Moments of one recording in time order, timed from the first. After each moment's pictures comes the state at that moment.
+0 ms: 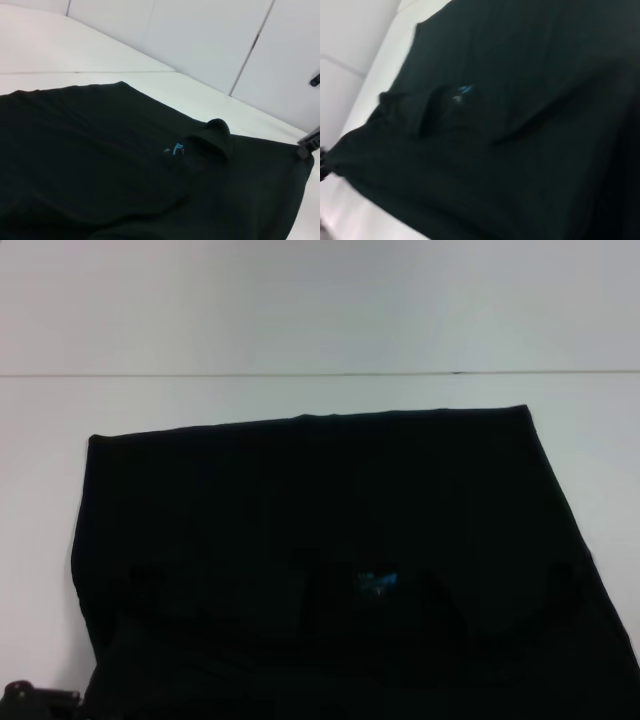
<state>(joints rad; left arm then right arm) -0.20 -2.03 0.43 0.65 2.22 1.81 -1.17 0.33 1.87 -0.46 -0.49 -2.39 -1.73 1.82</state>
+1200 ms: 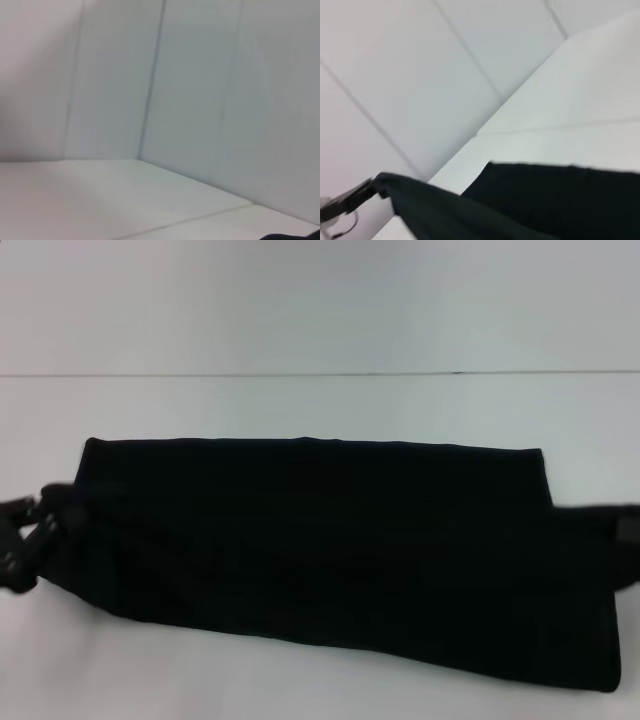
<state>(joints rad) -0.36 -2.05 0.06 0.61 2.10 1.81 -1.12 0.48 1.88 -0.30 -0.52 -2.19 -1.80 1.65</state>
